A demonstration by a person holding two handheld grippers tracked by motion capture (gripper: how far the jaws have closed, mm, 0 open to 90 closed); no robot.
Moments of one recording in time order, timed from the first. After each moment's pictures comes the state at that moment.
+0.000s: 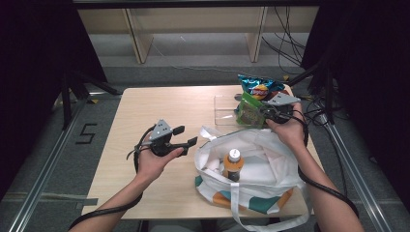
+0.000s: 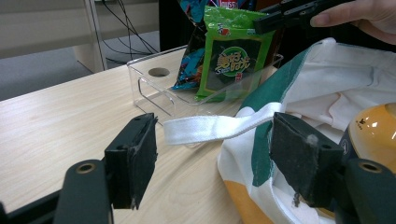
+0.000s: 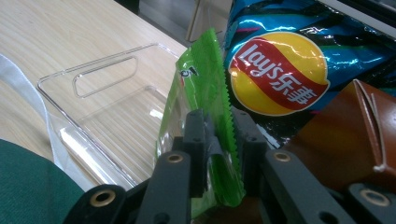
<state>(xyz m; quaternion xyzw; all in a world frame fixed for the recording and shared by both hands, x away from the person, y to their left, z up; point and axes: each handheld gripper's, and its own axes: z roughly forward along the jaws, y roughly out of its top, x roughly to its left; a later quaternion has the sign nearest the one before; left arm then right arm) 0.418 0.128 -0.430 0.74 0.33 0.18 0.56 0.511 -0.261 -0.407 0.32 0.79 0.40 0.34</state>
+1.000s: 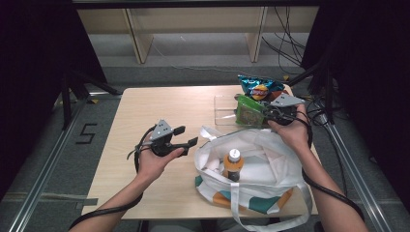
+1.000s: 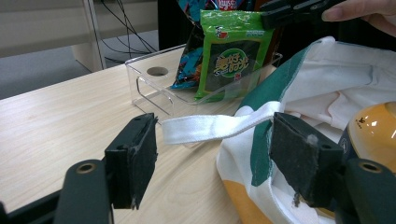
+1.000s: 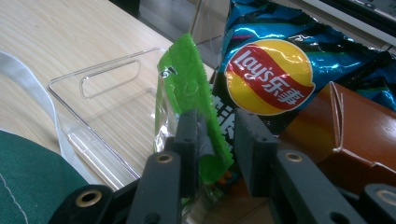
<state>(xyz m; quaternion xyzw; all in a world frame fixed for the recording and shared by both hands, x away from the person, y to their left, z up) 0.419 0.126 -0.431 0.74 0.33 0.18 0.56 0.500 -0.266 -0.400 0.32 0.79 0.40 0.34</state>
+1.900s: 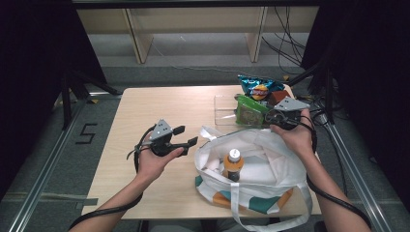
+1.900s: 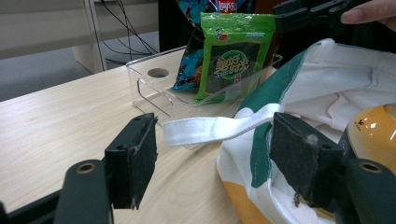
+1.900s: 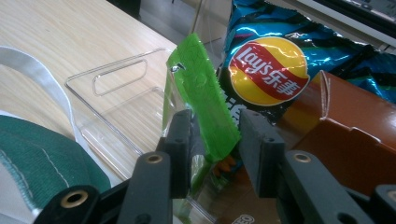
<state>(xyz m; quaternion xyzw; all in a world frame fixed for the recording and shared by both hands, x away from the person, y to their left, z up) 0.418 0.127 -0.430 0.74 0.33 0.18 0.56 0.482 -0.271 -0.398 0.32 0.79 0.41 0.33</state>
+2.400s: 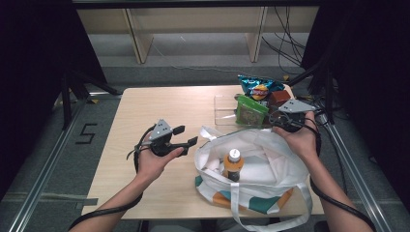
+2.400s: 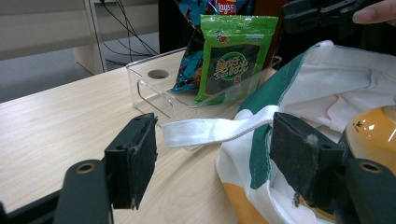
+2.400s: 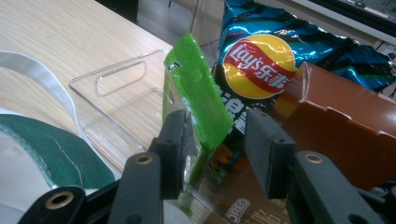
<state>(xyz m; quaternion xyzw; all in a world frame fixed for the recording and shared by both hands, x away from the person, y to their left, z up) 0.417 0.127 -0.428 0.73 0.33 0.18 0.57 0.473 -0.279 -0.395 0.33 0.78 0.42 0.34</state>
